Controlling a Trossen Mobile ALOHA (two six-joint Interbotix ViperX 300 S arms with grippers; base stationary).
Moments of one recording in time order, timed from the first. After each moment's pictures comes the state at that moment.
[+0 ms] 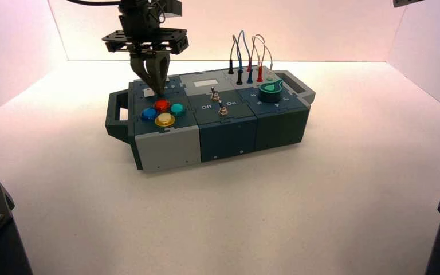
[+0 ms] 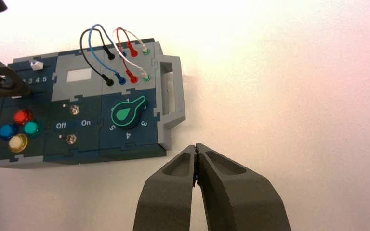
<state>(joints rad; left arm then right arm) -0.44 0.20 0.52 -0.13 0.77 0.05 0.19 -0.89 1.01 0.10 0.69 -0.01</state>
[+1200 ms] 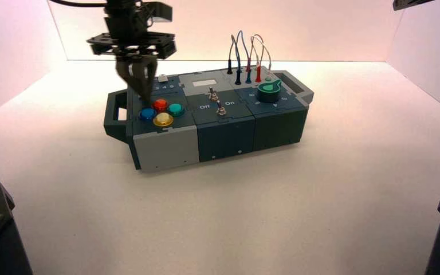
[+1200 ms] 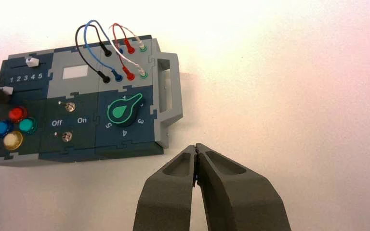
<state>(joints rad) -0.40 0.13 0.60 -0.10 0.82 0.05 0.19 -0.89 1.02 0.10 0.68 -0.01</state>
